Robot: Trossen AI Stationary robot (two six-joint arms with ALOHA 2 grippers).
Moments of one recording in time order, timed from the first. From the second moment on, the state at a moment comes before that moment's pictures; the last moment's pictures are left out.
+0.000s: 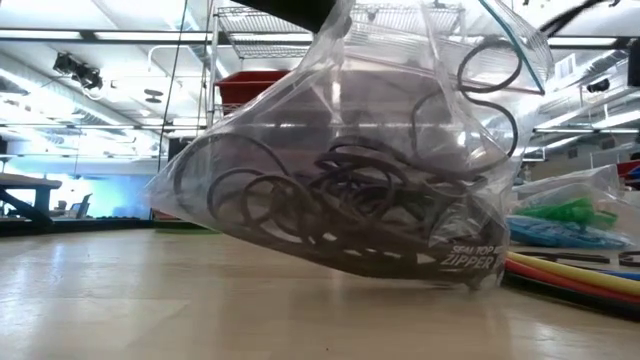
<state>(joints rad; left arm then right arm) -0.51 1.86 1.48 -0.51 -0.30 0.60 0.90 1.52 0.75 -0.57 0.42 1.11</state>
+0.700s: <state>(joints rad) -0.51 1.86 1.48 -0.42 -0.26 0.54 0.92 1.52 0.62 -0.40 0.46 1.27</state>
